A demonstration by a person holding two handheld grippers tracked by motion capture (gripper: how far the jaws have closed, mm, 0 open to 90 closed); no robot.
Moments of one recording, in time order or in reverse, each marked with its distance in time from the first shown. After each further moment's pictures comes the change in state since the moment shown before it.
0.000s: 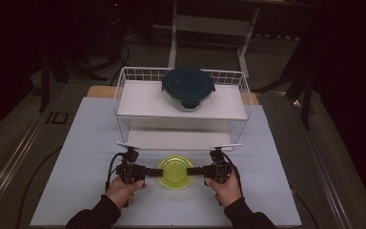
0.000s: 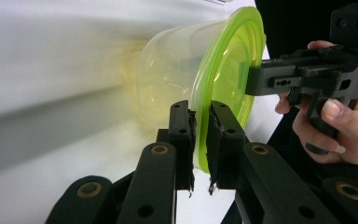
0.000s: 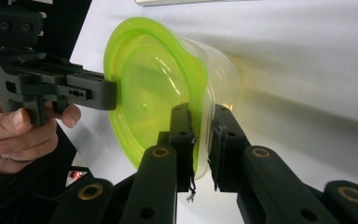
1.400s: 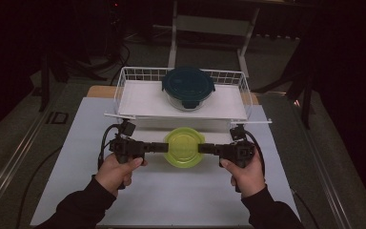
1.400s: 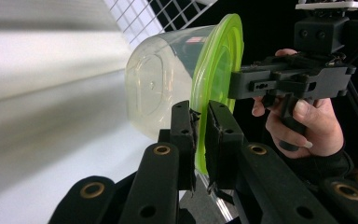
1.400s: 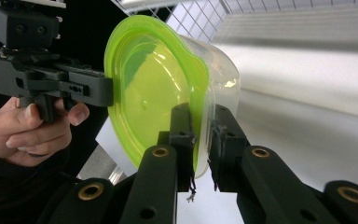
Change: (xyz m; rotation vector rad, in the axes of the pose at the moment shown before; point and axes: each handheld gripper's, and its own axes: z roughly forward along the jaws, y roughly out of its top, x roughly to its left) left arm -0.099 0.048 -0.067 -0.117 -0.111 0.195; right arm 0.078 0.039 -0.097 -0.168 0.017 -0.133
